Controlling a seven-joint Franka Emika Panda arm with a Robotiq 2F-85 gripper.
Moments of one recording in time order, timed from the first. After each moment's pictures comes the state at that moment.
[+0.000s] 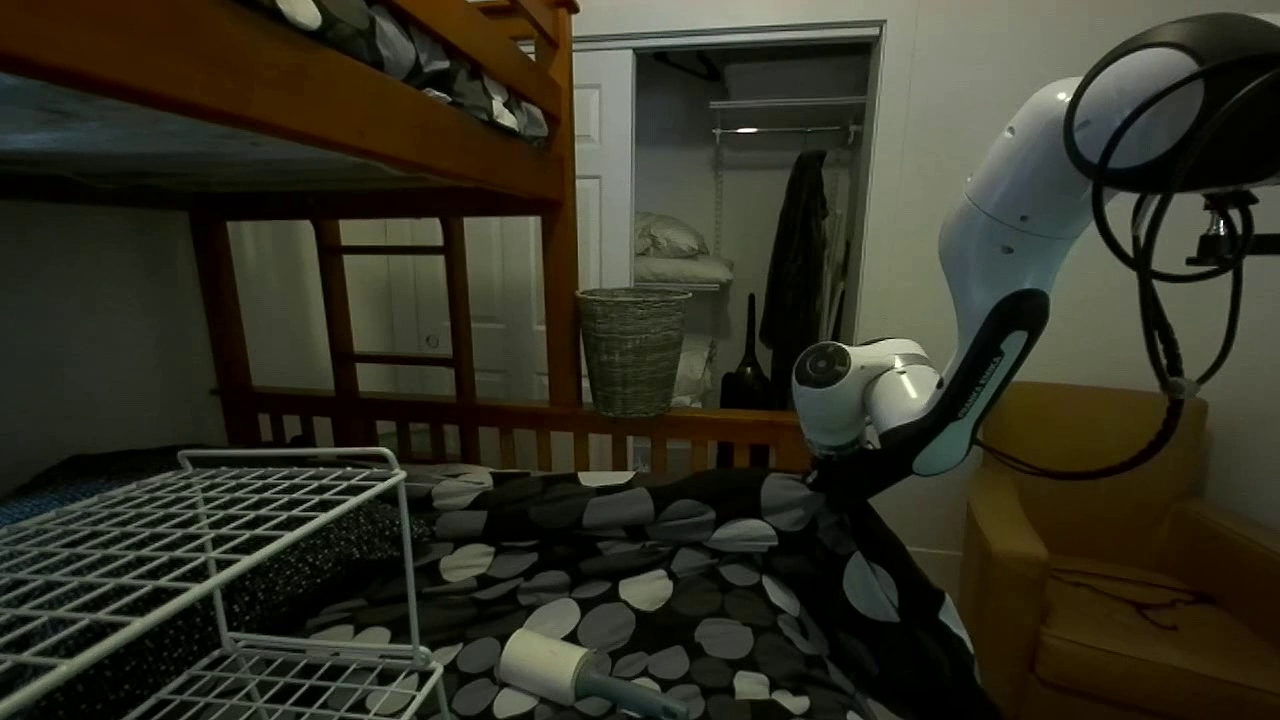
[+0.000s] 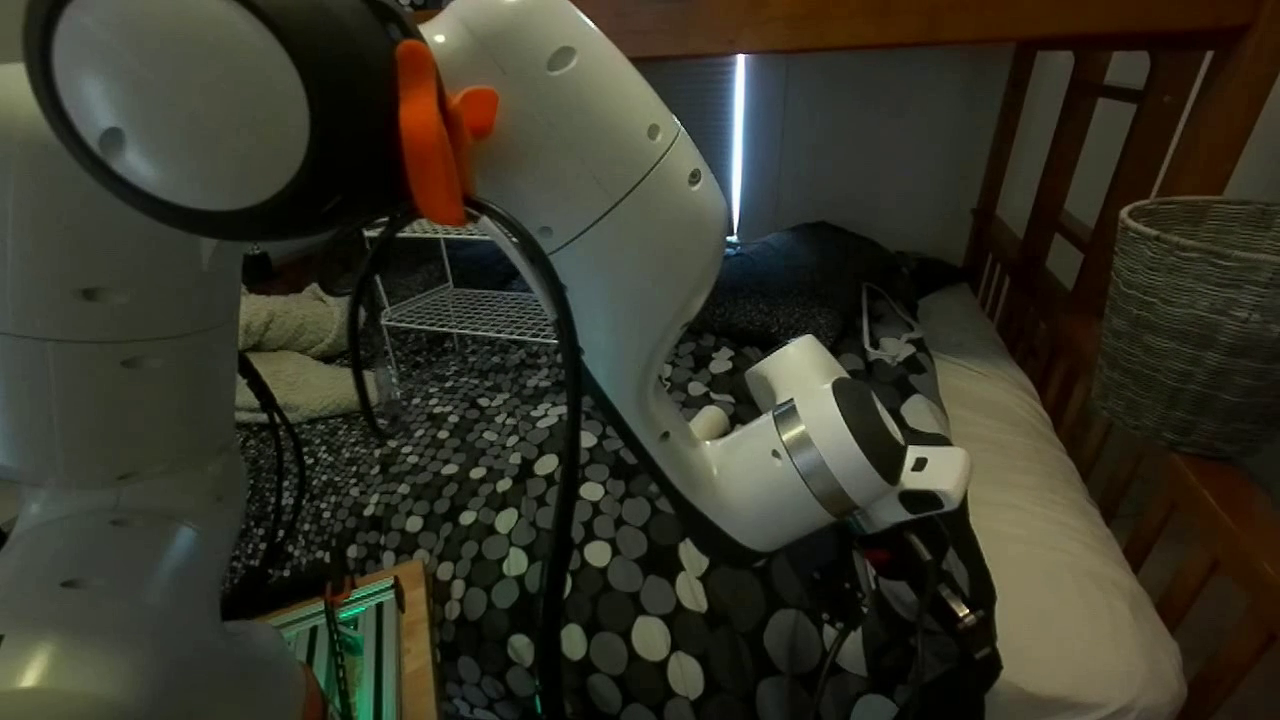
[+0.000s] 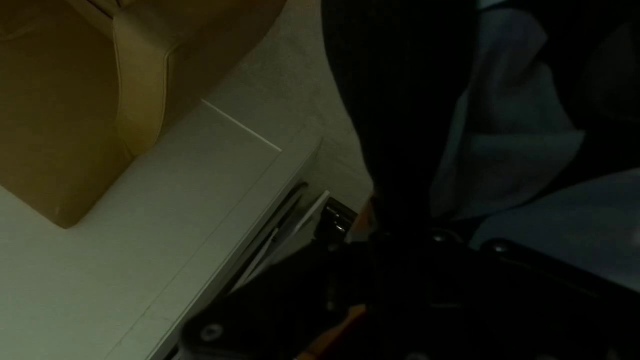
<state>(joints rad) -0.01 0.37 -0.21 -2.13 -1.35 2.66 1.27</state>
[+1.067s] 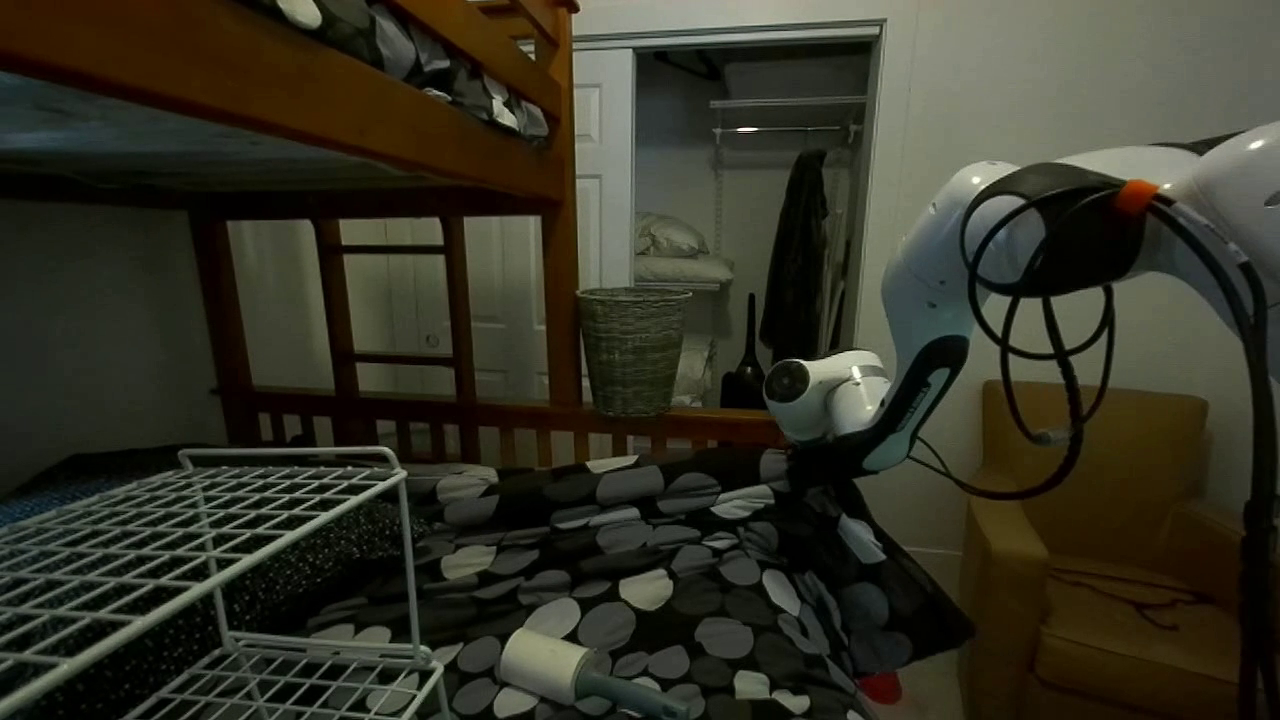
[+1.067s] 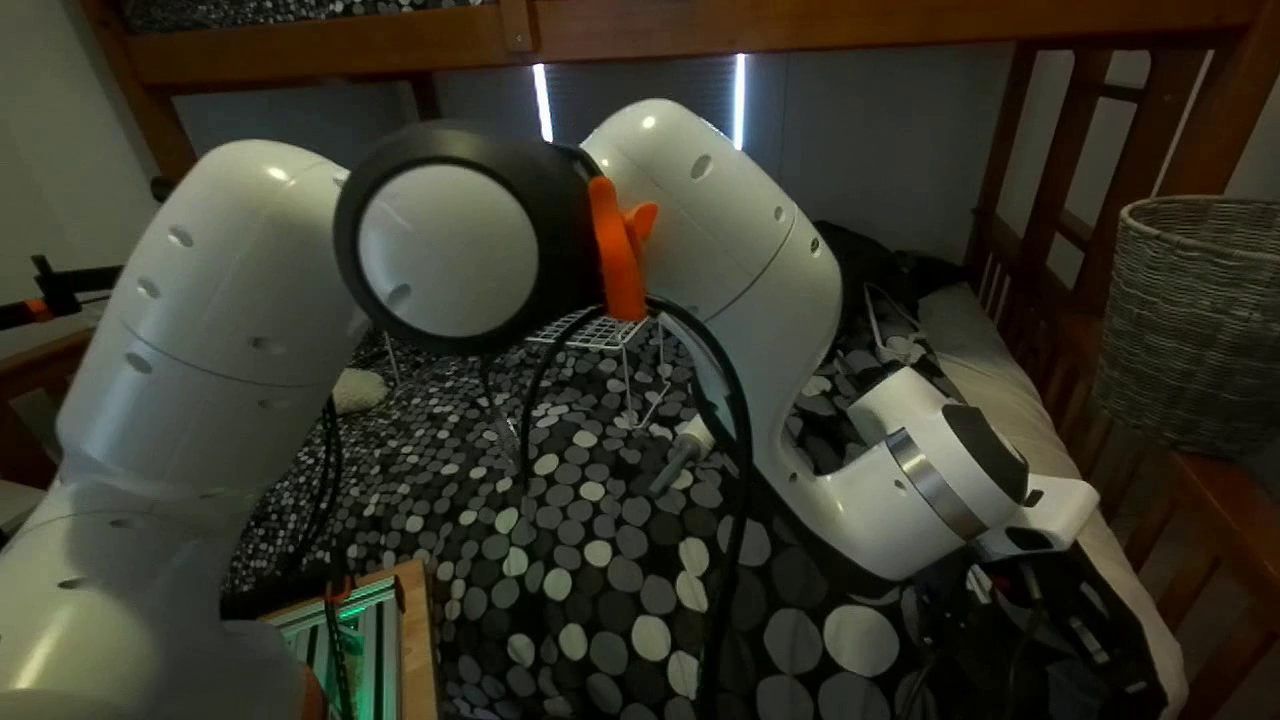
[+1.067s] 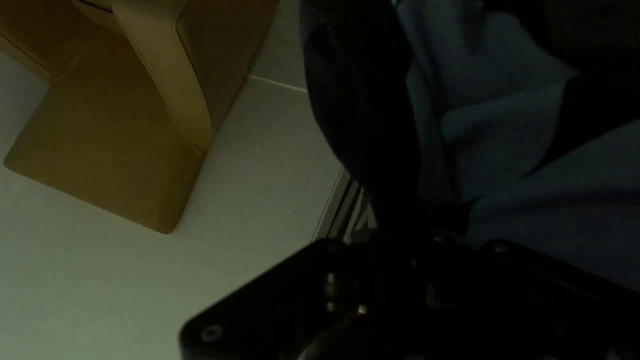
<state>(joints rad) -0.03 0.68 -0.26 -1.72 -1.35 2.60 1.60</state>
